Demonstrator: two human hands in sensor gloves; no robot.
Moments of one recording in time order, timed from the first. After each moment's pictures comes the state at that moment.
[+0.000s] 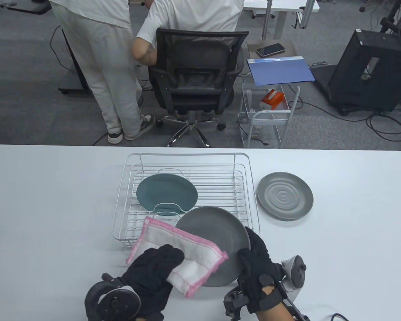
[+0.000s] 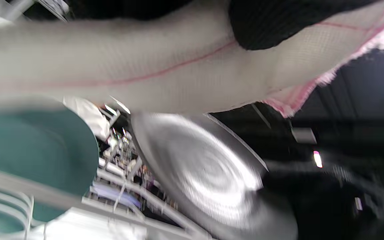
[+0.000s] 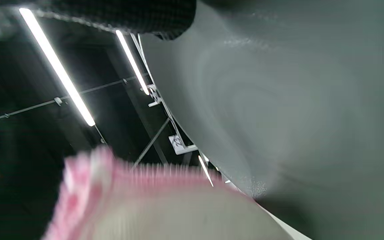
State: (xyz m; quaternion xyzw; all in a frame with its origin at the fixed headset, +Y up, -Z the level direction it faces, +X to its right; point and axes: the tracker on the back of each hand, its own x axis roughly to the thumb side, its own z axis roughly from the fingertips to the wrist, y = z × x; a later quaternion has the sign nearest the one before) left_hand -0.196 -0.634 -0.212 0.21 -0.26 0.31 0.89; right_hand 0.131 -0.715 -0.265 0.07 -0.07 0.53 0.84
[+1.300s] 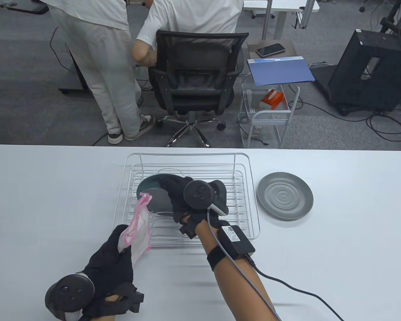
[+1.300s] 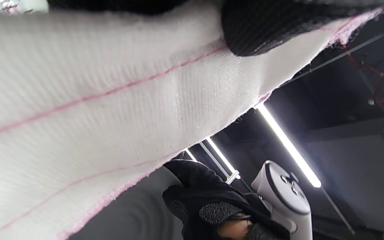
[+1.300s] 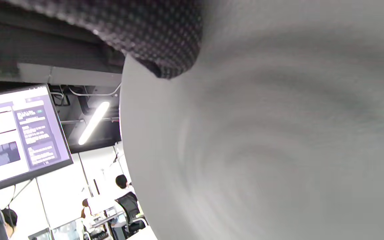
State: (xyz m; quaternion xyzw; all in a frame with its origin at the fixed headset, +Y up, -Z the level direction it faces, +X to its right) left_hand -0.257 -0.644 -0.229 0.27 -0.07 0.39 0.88; right_hand -0.030 -0.648 -0.432 0.28 -0.16 0.89 0.32
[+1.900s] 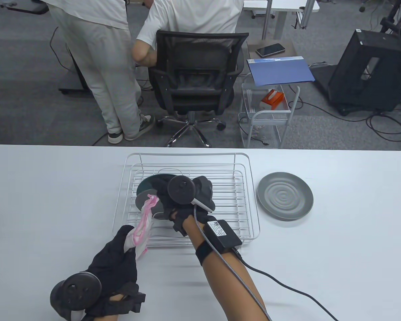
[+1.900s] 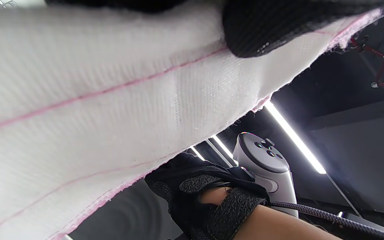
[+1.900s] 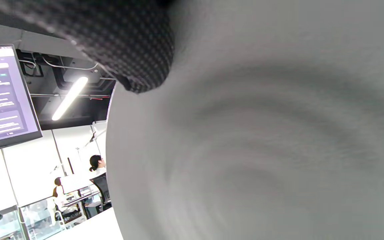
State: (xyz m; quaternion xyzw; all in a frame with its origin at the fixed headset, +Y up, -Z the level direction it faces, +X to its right) left_hand -0.253 -0.647 -0.232 0.26 -0.07 0.38 0.88; right_hand -0.054 -0.653 -0.446 0.24 -0.13 0.92 0.27
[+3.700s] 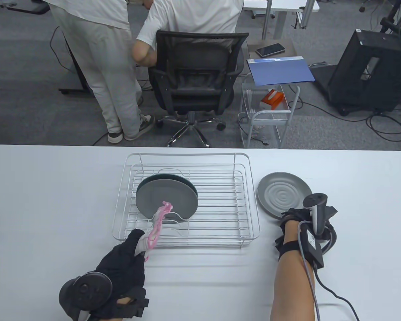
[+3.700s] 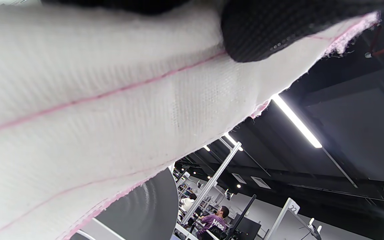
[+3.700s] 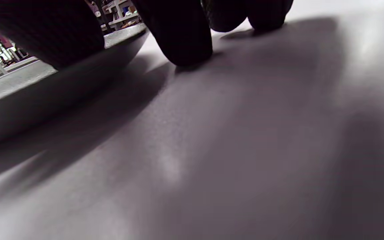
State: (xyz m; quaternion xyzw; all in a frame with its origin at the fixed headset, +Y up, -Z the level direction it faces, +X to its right) left_hand -0.238 -0.651 -0.232 0.23 -0.09 0.34 0.91; right_hand 0.290 -0.783 -0.427 -0.46 0.06 0.86 0.23
